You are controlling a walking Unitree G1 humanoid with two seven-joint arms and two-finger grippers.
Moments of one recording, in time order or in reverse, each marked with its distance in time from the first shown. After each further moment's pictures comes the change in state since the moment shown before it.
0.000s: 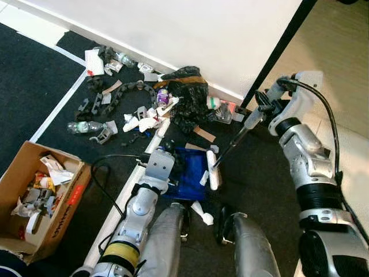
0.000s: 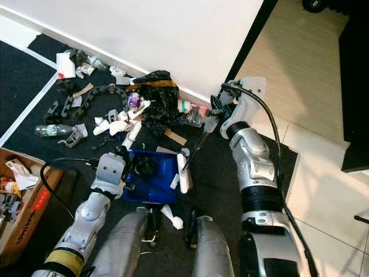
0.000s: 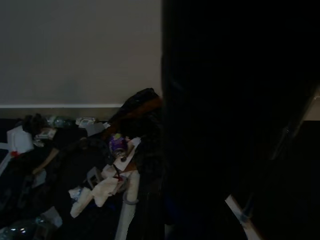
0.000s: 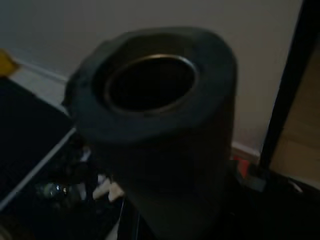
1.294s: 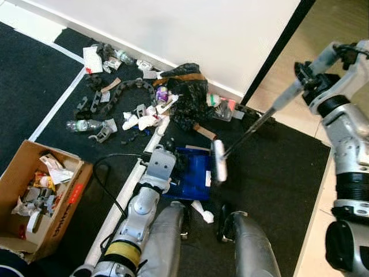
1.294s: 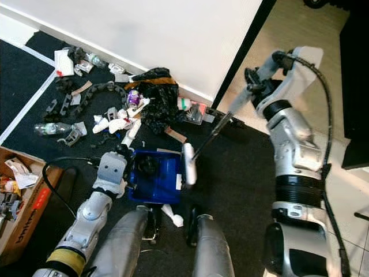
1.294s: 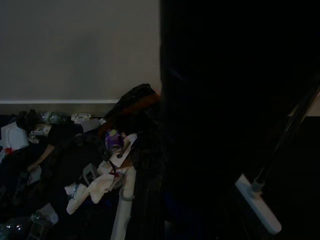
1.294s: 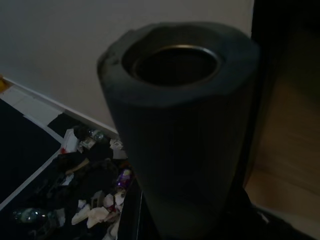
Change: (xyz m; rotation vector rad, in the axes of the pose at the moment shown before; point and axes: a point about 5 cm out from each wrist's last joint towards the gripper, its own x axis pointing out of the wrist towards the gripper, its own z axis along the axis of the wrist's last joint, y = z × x) left arm 0.004 -0.001 0.002 -0.002 -0.009 -0.004; right arm -0.010 -0.040 0.088 -0.112 -0.098 0.008
